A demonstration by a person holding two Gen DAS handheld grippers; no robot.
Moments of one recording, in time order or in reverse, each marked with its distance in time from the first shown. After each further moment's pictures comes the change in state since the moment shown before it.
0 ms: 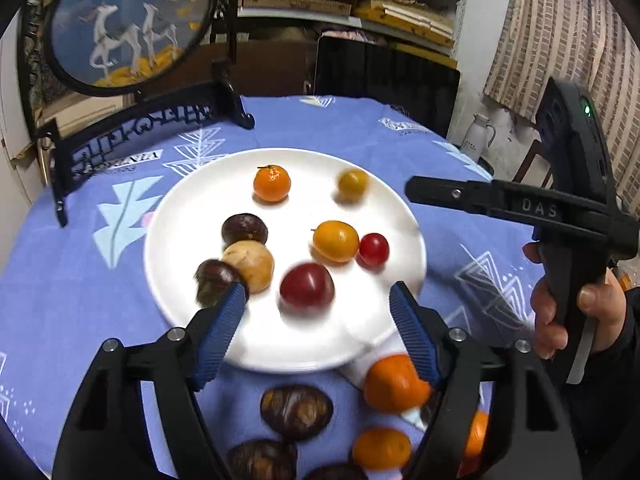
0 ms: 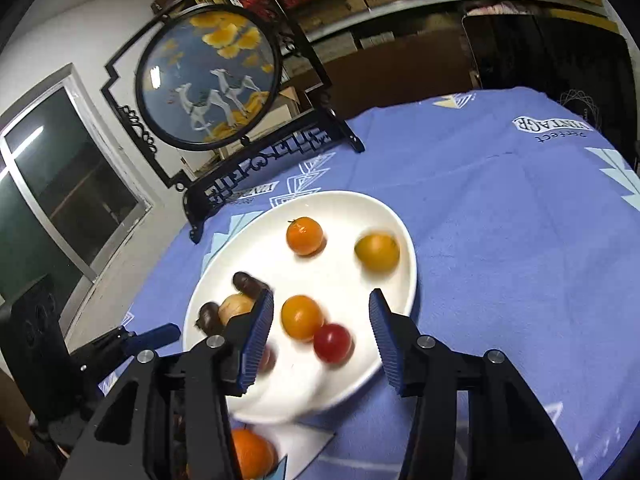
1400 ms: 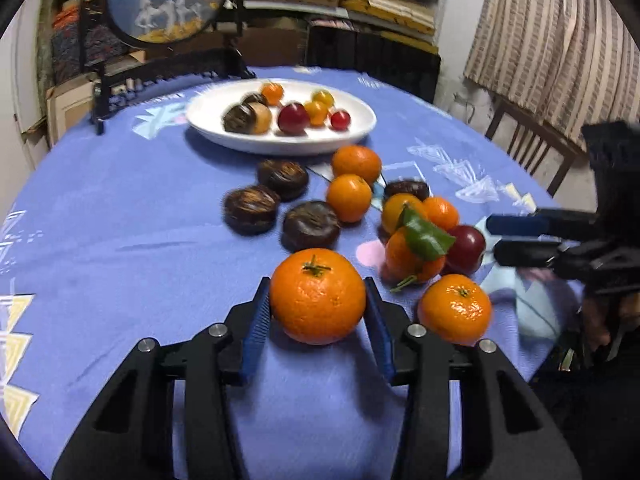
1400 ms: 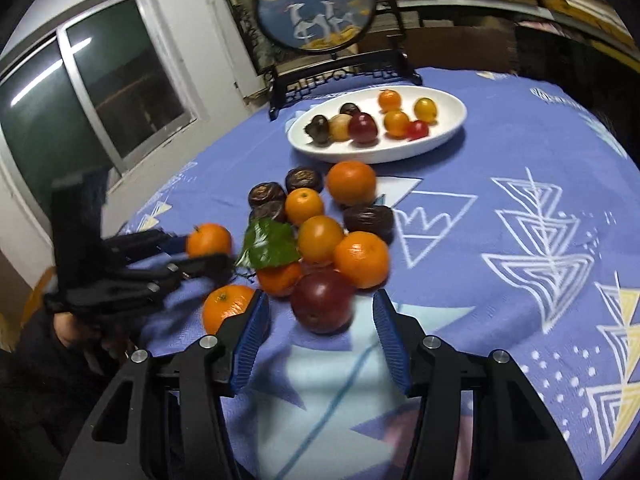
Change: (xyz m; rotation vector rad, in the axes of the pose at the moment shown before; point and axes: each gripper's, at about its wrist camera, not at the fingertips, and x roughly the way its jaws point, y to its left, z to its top) left arm -0.094 -0.009 -0.161 -0.002 0.004 -0.027; right arm -0.105 0.077 -0.184 -0.243 0.133 0.015
